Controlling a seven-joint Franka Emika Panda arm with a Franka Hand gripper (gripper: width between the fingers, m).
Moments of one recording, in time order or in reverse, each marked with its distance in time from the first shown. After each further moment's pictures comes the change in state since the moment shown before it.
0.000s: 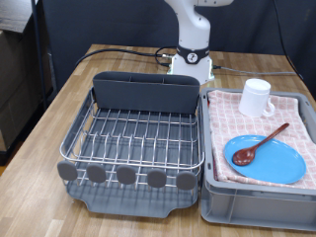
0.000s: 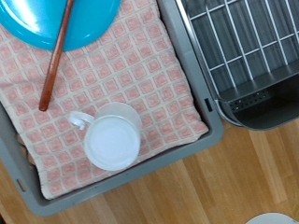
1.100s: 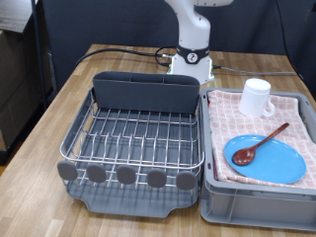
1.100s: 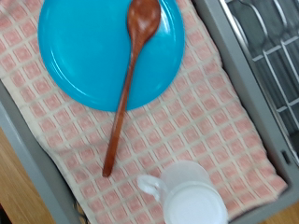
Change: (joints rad) arm 0.000 0.226 0.099 0.072 -0.099 0.220 0.220
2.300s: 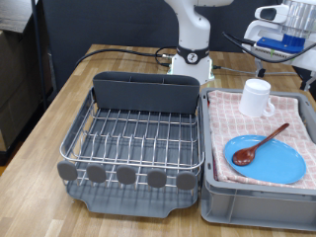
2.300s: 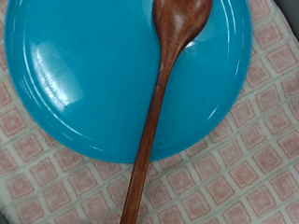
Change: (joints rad) arm 0.000 0.184 0.013 -0.218 -0.166 0.439 0.186
